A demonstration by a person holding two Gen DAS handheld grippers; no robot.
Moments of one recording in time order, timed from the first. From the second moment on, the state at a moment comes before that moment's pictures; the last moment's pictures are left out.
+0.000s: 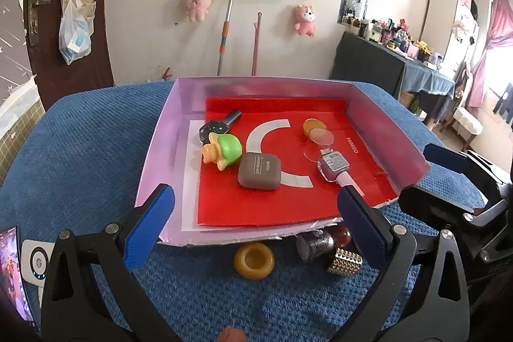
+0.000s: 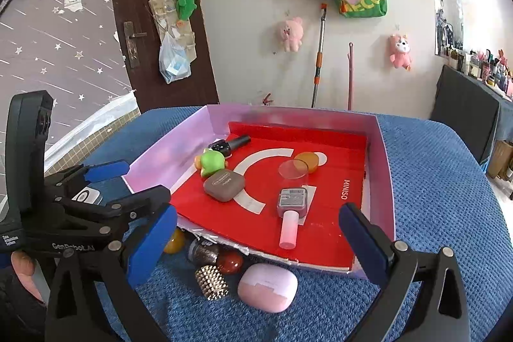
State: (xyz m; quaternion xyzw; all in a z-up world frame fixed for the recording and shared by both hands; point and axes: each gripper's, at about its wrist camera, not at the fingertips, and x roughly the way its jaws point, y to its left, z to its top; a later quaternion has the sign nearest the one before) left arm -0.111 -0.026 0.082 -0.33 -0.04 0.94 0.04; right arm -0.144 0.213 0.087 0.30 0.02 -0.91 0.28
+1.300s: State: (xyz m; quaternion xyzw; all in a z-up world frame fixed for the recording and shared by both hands) left arm -0.048 -0.013 0.029 -0.37 -0.04 0.93 0.04; right arm -0.074 0.238 0.035 0.32 0.00 -0.91 0.26
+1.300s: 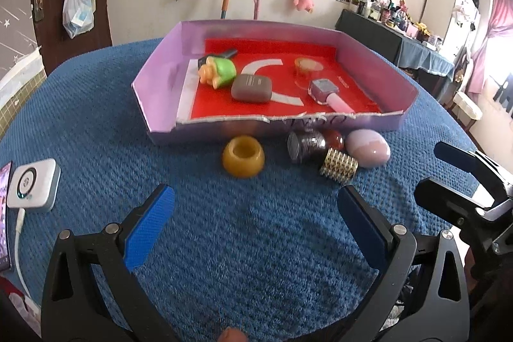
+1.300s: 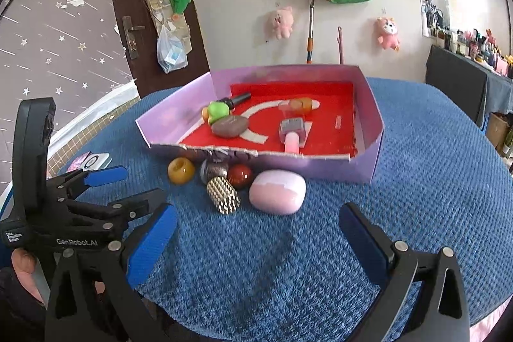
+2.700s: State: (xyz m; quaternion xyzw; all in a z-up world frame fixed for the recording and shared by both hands) left arm -0.088 -0.022 0.007 -0.40 -0.03 0.92 0.00; right arm -0.124 0.216 -0.001 0.37 0.06 -0.90 0.20
